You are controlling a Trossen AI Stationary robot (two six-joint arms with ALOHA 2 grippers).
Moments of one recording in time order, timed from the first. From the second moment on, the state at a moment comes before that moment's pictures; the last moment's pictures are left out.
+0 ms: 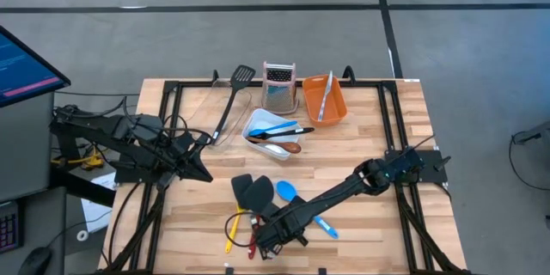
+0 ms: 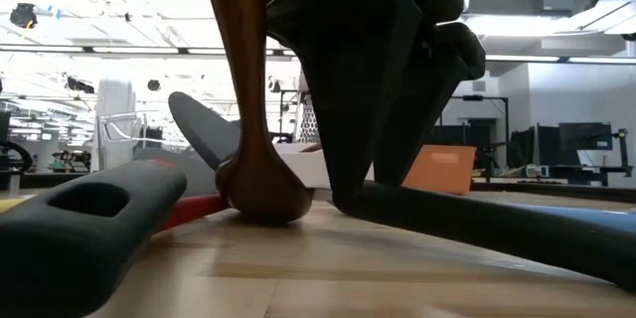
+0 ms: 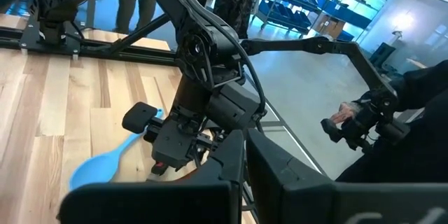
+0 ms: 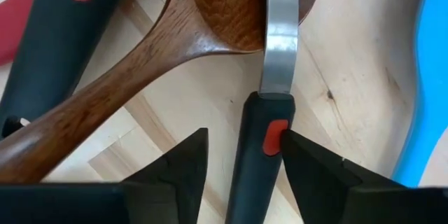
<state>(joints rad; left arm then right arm) -0.26 0.74 0.82 -0.29 0.25 -0.32 0.48 2.47 2.18 -1.21 0.08 1.09</state>
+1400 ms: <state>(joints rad) -0.26 0.74 0.82 -0.31 0.23 -0.32 0.45 2.46 2.08 -1.13 0.02 1.09</state>
